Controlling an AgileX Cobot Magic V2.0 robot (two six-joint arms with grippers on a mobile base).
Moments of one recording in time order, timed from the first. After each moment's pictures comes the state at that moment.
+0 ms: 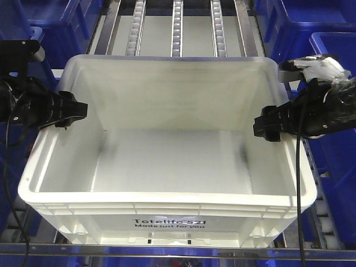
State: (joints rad) left arm -0.19 1.37 -1.05 -0.25 0.60 0.08; right arm 0.22 1.39 -1.05 0.14 0.70 -0.06
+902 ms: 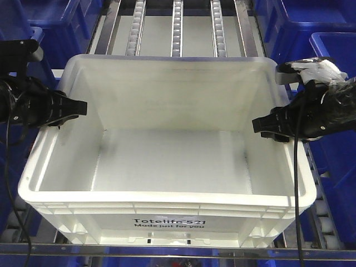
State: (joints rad) left arm -0.19 1.37 -1.05 -0.26 0.60 0.06; right arm 0.22 1.39 -1.05 0.16 0.71 -0.06
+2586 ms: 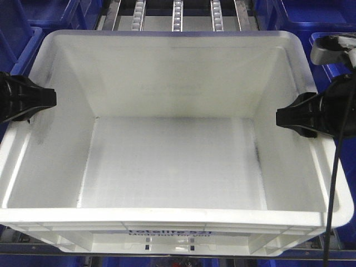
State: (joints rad) left arm -0.19 1.11 -1.04 -0.31 0.72 0.04; right arm 0.22 1.14 -1.05 0.24 0.82 -0.08
